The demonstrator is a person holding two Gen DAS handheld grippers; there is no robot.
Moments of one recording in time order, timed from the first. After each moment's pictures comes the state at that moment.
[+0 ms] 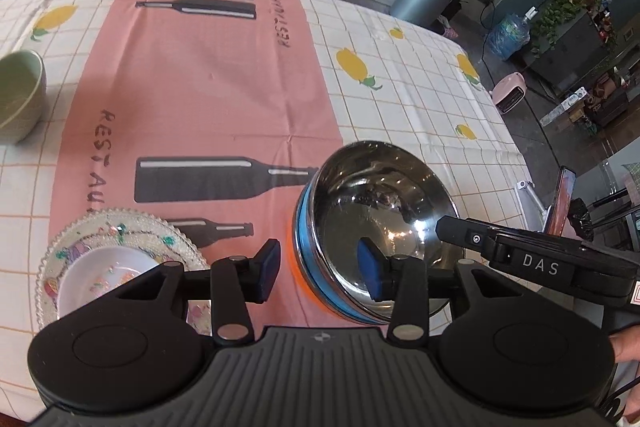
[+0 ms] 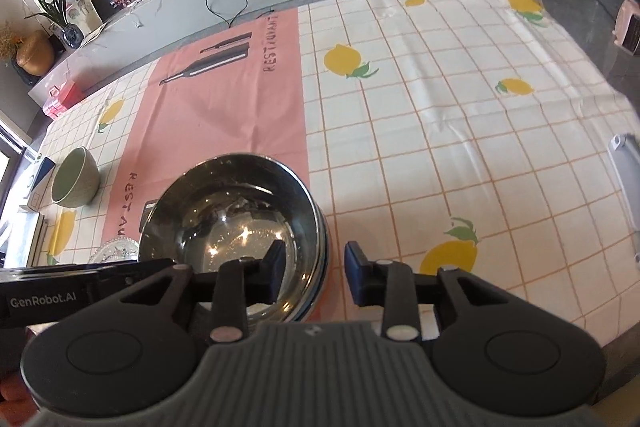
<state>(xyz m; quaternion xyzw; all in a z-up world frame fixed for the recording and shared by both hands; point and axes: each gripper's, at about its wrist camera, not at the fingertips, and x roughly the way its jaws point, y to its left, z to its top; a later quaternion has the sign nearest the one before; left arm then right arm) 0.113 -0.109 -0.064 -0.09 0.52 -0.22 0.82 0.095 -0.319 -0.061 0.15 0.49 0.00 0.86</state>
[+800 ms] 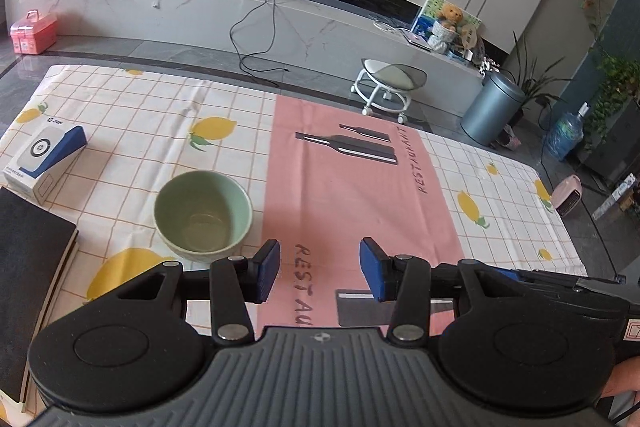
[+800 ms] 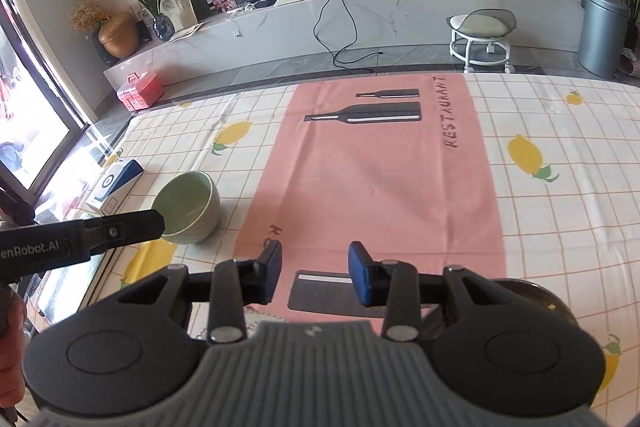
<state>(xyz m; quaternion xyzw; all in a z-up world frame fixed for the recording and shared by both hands) 0.149 0.040 -0.018 -0.11 0.41 -0.11 0.90 0.167 -0.170 -0.033 0.11 0.43 0.12 0.89</state>
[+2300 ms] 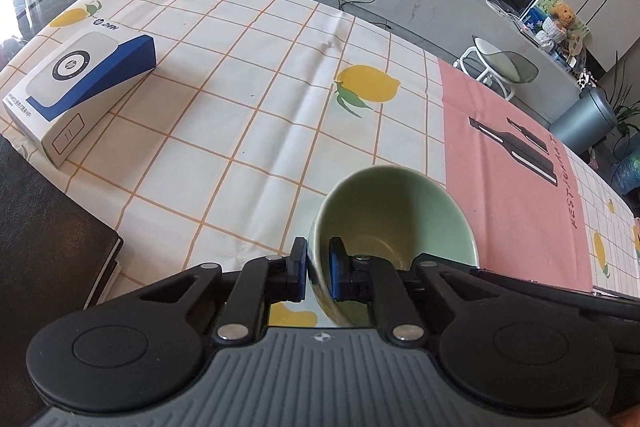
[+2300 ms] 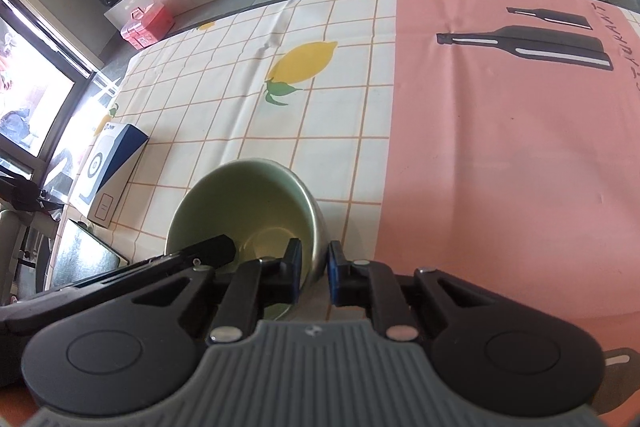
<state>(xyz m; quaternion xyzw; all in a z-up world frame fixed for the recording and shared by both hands) 0.247 0.134 -0.128 -0.17 0.49 -0.01 0.86 0.308 -0.017 -0.128 0.13 0.54 0.15 0.82</state>
